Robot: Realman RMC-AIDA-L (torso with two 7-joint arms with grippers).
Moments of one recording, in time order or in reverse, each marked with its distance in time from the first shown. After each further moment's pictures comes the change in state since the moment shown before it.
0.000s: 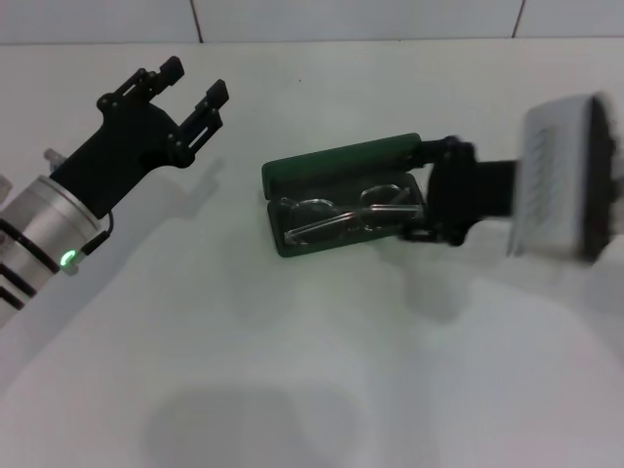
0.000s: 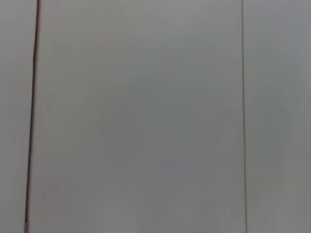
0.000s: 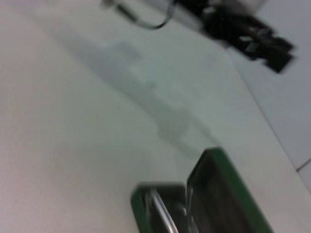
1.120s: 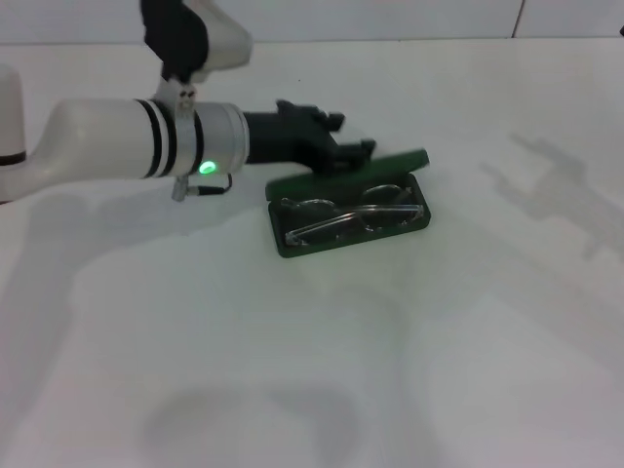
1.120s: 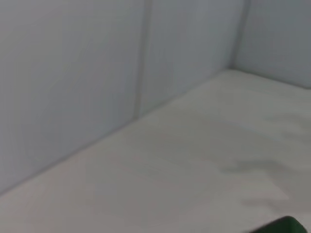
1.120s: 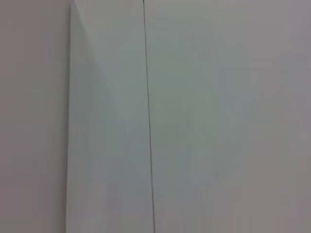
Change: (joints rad) left arm -0.462 -0.003 0.004 -0.054 0.720 -0.466 -0.656; right arm 0.027 -0.007 0.989 0.651 0.563 -0.752 -0.305
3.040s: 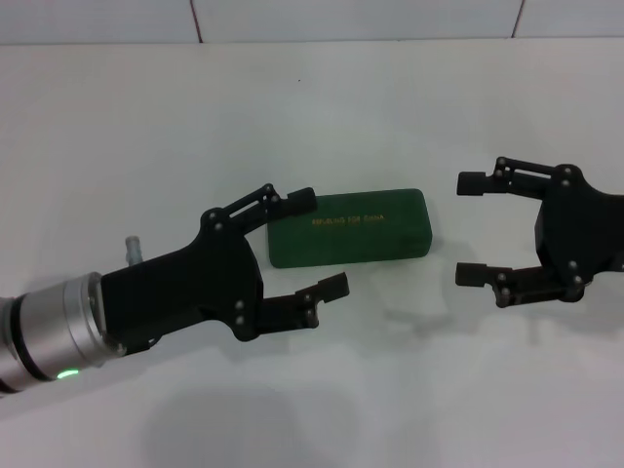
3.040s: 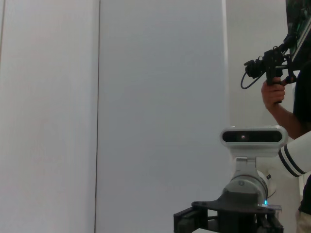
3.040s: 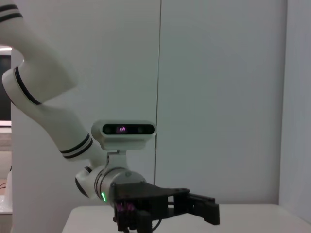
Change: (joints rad) left arm 0.466 0.008 0.000 -0.022 -0.195 0.923 0.587; right arm 0.119 -0.005 -0.186 -0.026 -0.411 -0.198 -0.033
